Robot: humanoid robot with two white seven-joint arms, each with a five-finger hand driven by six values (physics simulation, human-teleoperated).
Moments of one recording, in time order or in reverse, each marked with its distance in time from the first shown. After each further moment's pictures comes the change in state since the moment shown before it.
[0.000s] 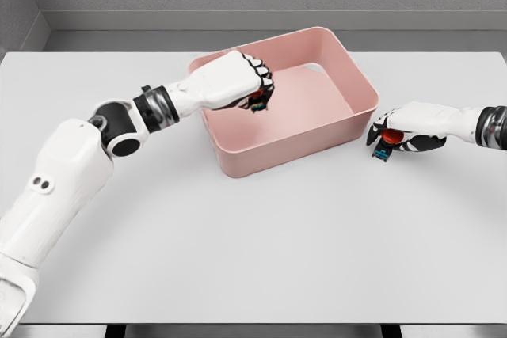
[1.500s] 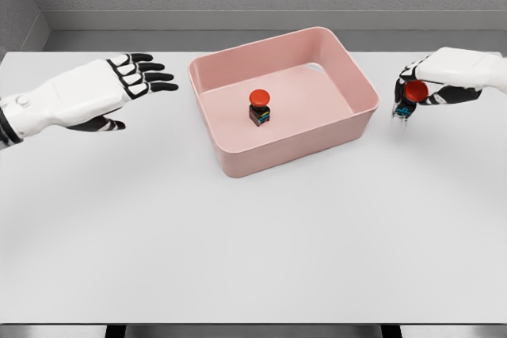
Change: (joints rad) left arm 0.140 0.671 -0.013 -0.421 0.399 0.000 0.005; right arm -0.100 -0.050 -0.124 0.009 -0.007 -0.084 0.070
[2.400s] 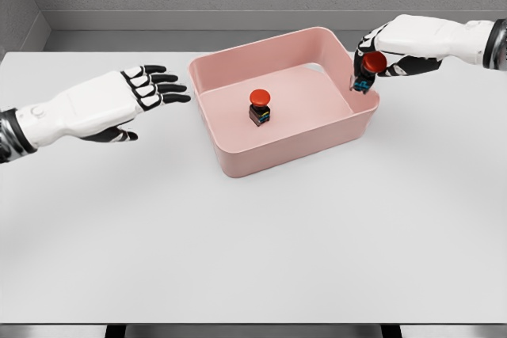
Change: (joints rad) left arm 0.029 -0.023 -0.003 -0.019 -0.004 0.000 -0.002; right arm -0.095 0.126 -0.006 -0.014 -0.021 0.002 0.023
